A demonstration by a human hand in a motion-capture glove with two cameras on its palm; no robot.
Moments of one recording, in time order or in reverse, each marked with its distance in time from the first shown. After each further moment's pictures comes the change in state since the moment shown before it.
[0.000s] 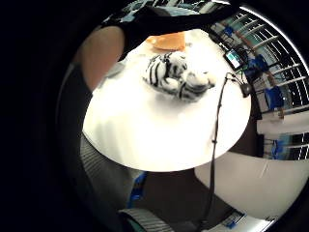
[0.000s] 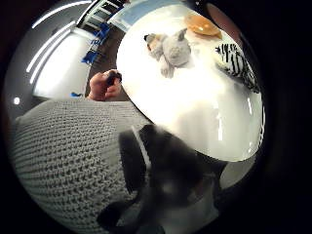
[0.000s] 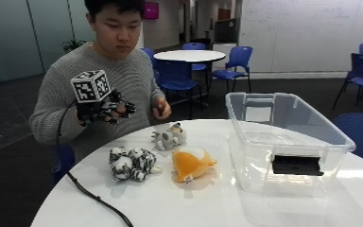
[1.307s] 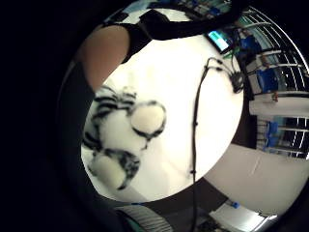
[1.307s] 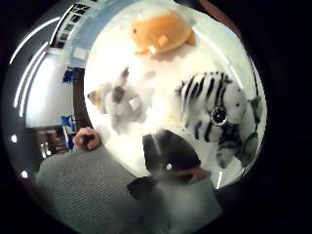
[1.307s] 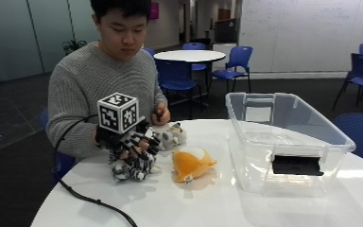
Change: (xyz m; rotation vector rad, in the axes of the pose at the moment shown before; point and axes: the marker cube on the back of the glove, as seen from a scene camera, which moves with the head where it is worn) arm 0.113 -0.117 0.045 -0.201 0.071 0.265
